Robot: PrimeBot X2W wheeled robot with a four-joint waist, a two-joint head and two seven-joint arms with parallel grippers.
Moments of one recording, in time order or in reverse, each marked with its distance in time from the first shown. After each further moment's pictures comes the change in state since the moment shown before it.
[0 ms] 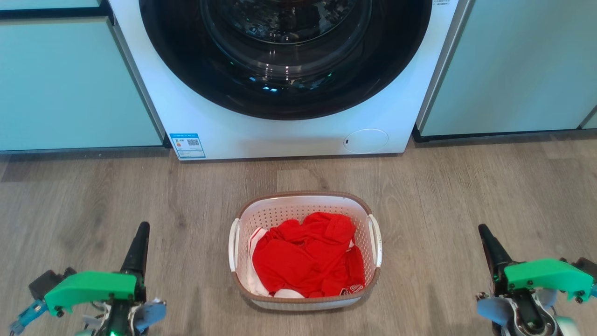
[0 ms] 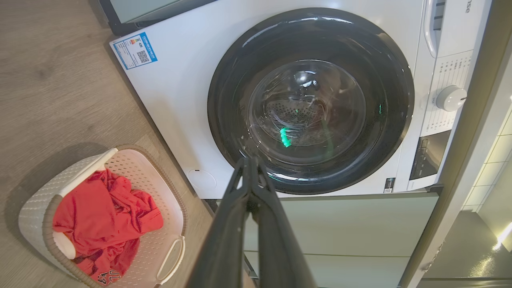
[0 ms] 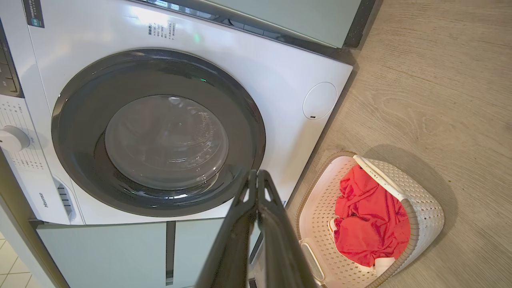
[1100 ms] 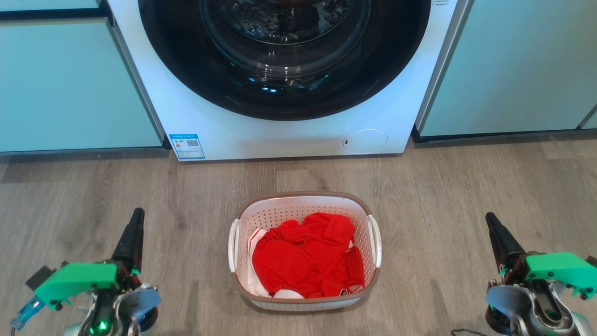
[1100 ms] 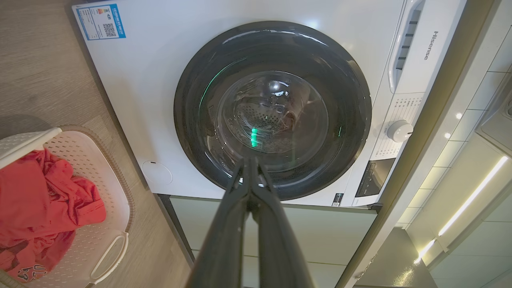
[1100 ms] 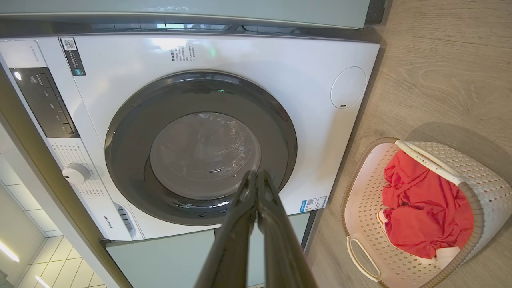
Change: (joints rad) left arm -0.049 -0.002 0.036 0.021 -0.228 -0.030 0.062; right arm -0.021 -0.005 -0.046 -0.019 0.224 0.000 0.061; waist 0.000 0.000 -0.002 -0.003
